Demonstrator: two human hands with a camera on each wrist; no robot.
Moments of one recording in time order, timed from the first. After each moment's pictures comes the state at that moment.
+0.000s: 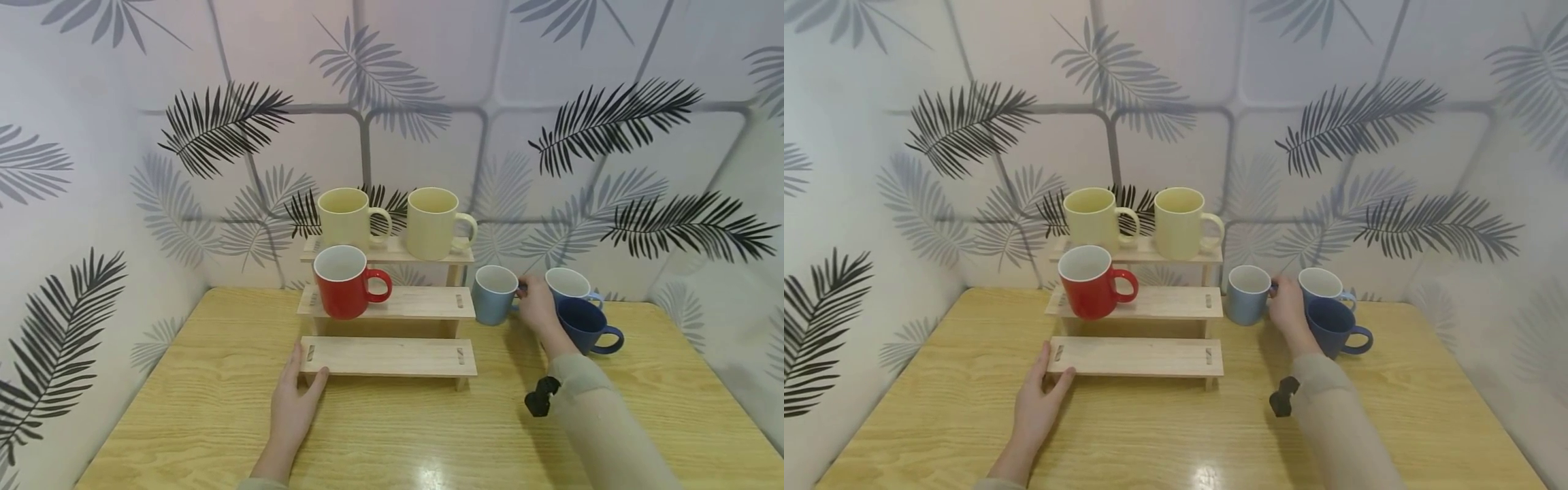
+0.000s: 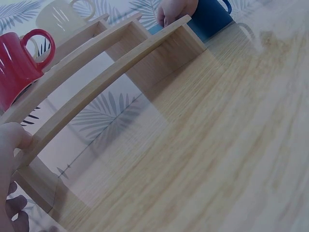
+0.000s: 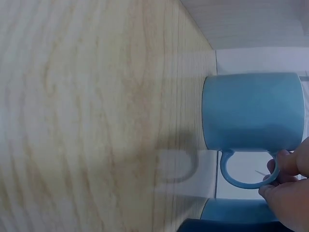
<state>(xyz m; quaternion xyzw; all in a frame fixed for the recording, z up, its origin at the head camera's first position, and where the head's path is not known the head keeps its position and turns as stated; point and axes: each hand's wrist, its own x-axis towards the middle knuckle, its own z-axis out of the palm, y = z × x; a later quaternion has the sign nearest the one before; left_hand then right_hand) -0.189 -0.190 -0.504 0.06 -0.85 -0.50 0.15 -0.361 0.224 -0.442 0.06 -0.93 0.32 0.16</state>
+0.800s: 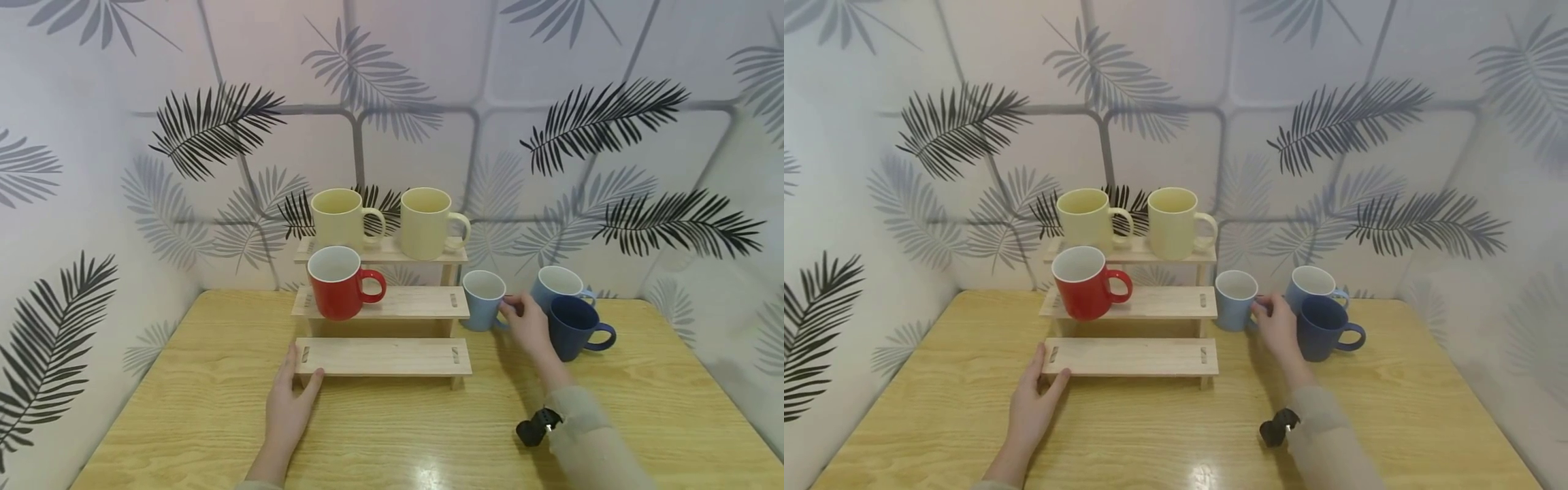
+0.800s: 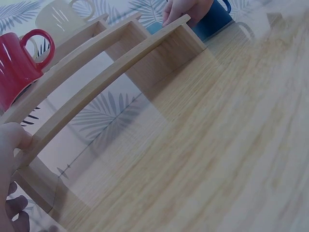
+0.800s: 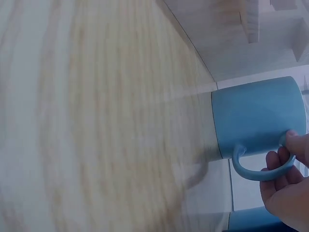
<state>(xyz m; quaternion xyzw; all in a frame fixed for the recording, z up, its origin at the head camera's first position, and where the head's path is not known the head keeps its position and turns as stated) -0.188 -0.188 -0.504 0.07 -0.86 -0.49 0.13 -0.320 0.213 -0.460 -0.01 -0.88 0.45 0.14</state>
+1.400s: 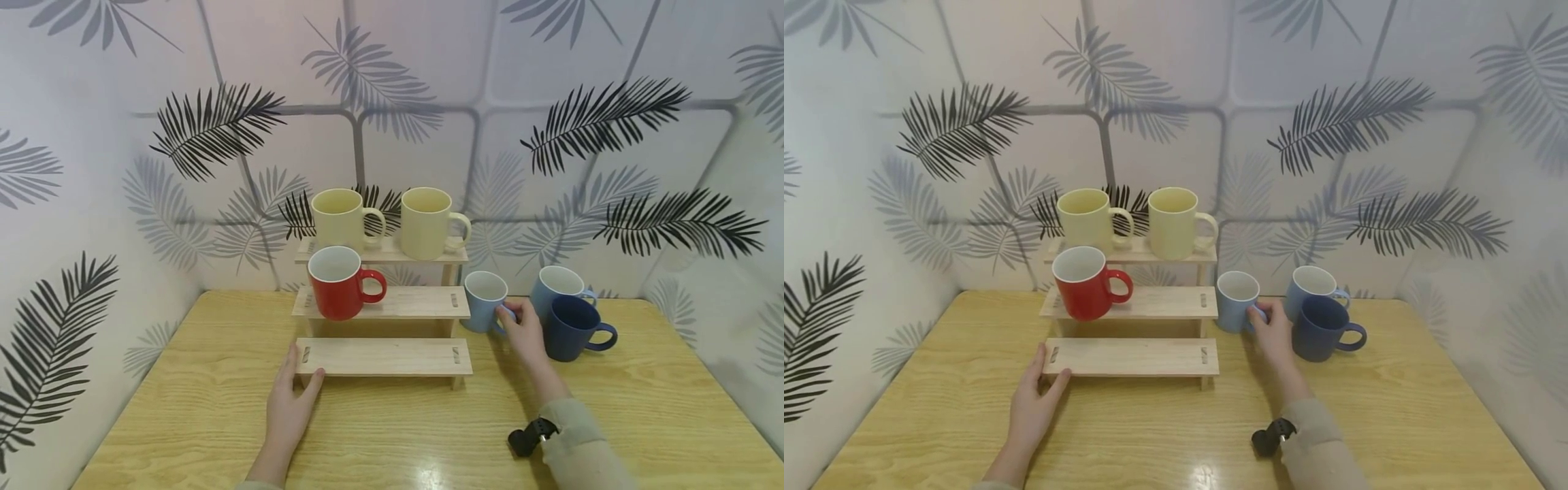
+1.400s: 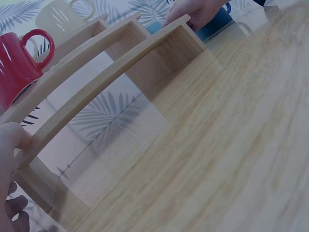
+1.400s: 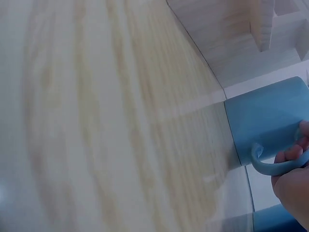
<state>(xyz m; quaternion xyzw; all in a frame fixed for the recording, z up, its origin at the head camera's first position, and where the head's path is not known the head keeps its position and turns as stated) -0.189 -0.188 -0.504 0.06 -0.86 -0.49 0.14 -0.313 0.200 -0.475 -0.03 -0.82 0.55 0.13</state>
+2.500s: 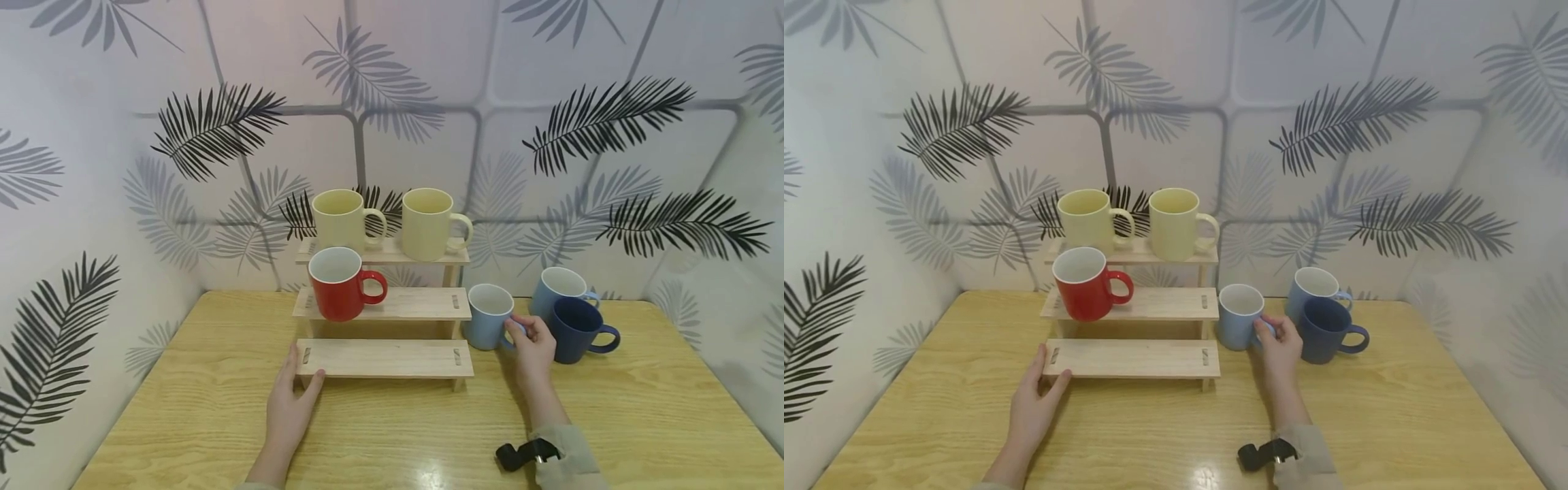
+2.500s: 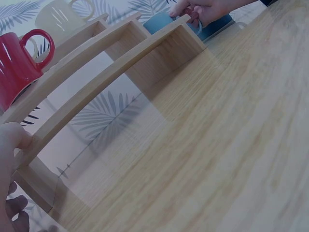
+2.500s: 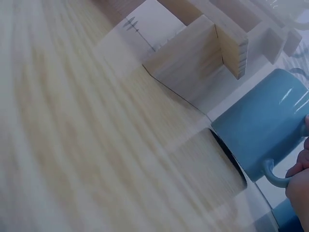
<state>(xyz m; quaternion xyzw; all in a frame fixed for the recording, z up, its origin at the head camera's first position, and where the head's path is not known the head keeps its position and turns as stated) -0.190 -0.189 -0.506 0.06 -0.86 -0.49 0.15 -0.291 0.188 -0.487 -0.05 -0.60 0.75 0.26</state>
